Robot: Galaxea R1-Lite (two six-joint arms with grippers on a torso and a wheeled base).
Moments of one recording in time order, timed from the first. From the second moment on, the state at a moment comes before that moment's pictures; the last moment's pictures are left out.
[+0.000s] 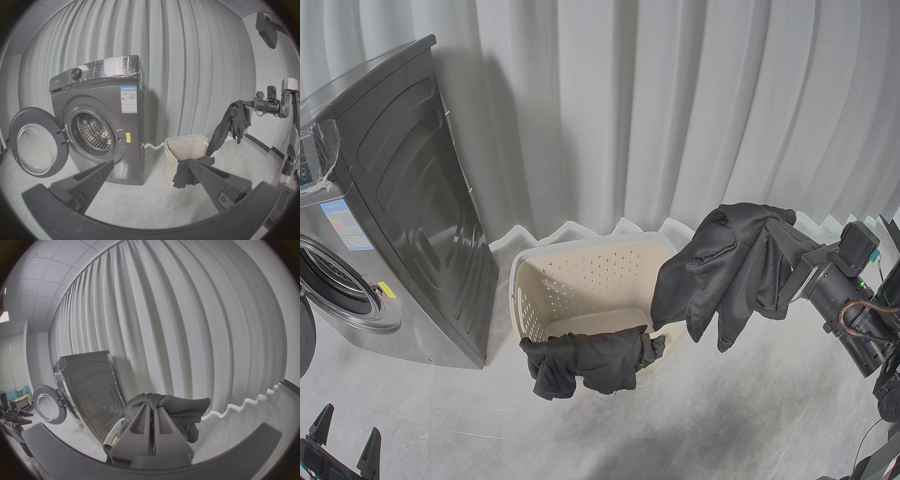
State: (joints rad) left arm 0.00 0.02 -0.02 0.00 0.00 -0.02; right arm 0.63 1.48 -0.39 -1.33 -0.24 0.03
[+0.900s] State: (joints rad) left arm 0.00 0.02 -0.02 0.00 0.00 -0.02; right arm 0.64 1.48 -0.37 -1.34 -0.24 0.04
